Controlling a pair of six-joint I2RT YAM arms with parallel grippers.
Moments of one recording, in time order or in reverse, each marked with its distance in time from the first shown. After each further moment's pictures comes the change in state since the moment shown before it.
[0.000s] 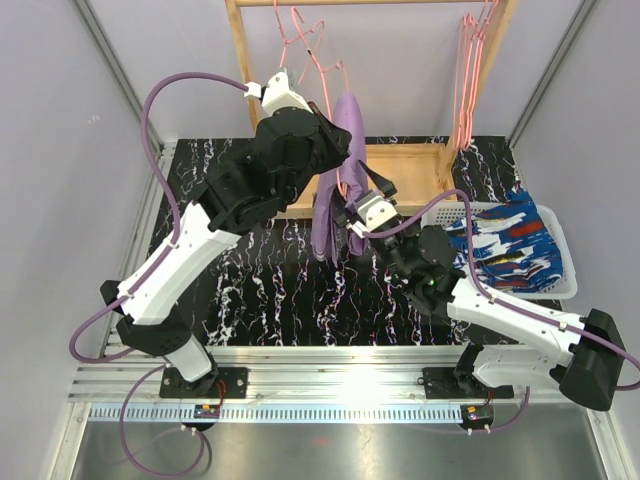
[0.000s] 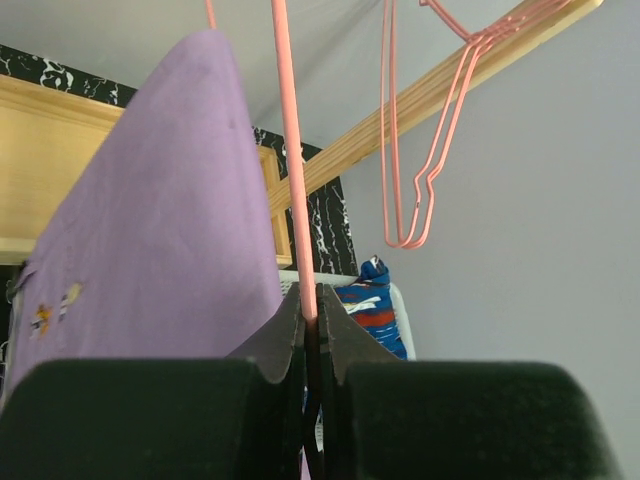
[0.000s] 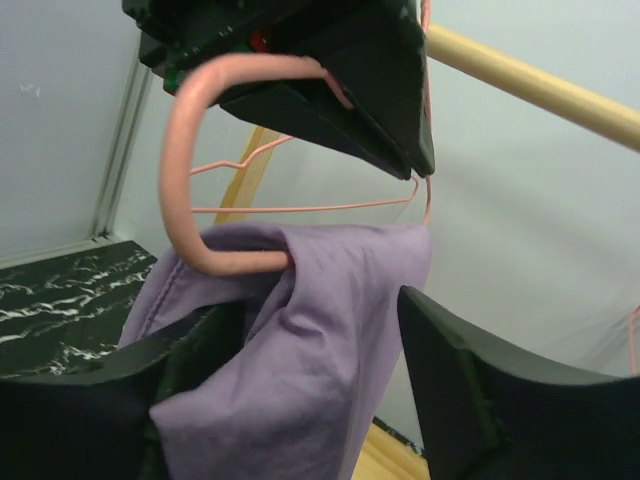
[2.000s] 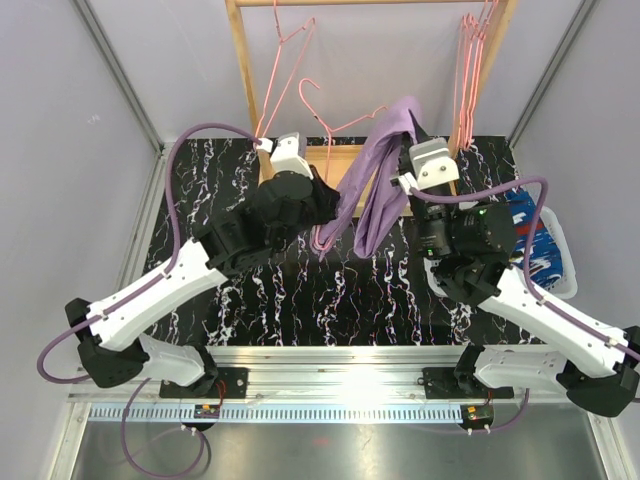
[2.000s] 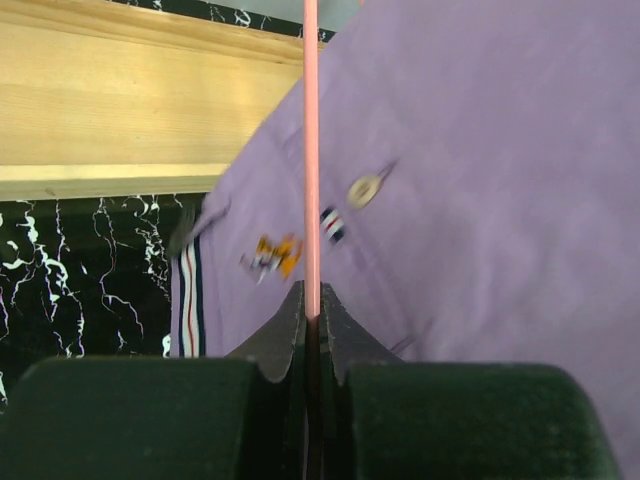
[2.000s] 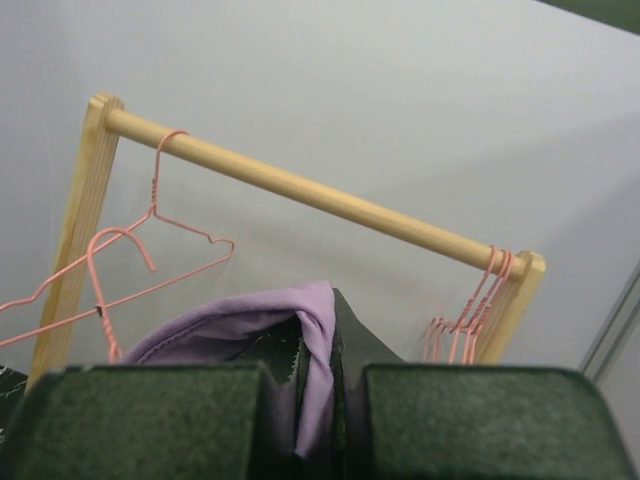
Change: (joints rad) left arm -0.030 -0.297 -0.673 0.241 0.068 0.125; right arm 0.006 -0.056 0.367 -0.194 0.225 -0.183
